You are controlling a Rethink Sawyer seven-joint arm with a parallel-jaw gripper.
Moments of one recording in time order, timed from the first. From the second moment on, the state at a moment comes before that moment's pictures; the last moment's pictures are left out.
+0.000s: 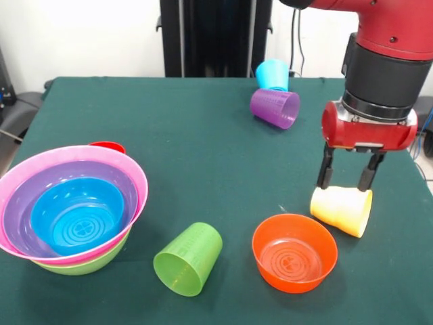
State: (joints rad) arm 0.00 -0.44 0.04 1.16 -0.19 0.71 1.88
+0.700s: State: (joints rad) arm 0.02 -0.35 0.00 1.16 -0.15 0.57 1.88
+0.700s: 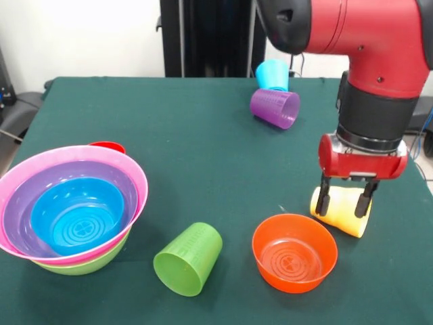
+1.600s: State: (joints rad) arm 0.08 -0.30 -0.06 1.16 -0.09 0.56 1.90
